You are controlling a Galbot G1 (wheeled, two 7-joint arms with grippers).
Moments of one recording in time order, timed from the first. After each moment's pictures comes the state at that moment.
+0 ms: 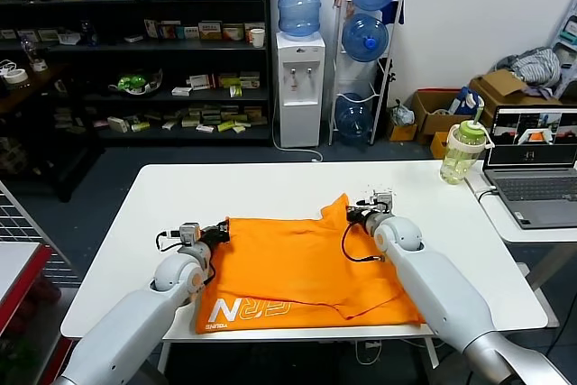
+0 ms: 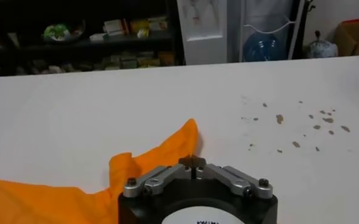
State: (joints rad) left arm 0.68 -1.05 0.14 -1.27 -0.92 0.23 -0.25; right arm -0.50 1.18 -0.07 1.06 0.81 -0.45 0.08
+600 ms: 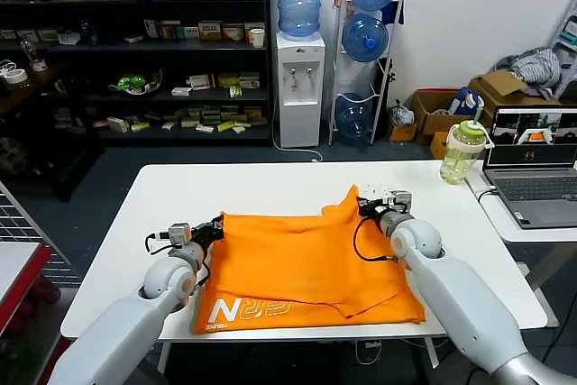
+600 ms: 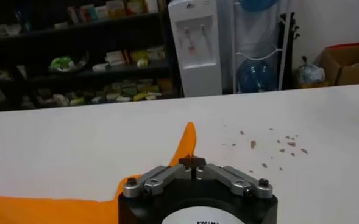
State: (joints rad) left arm 0.77 -0.99 0.06 -1.44 -0.93 0.21 -0.29; right arm -0.64 1.05 0.02 1.34 0.89 -0.46 0.15
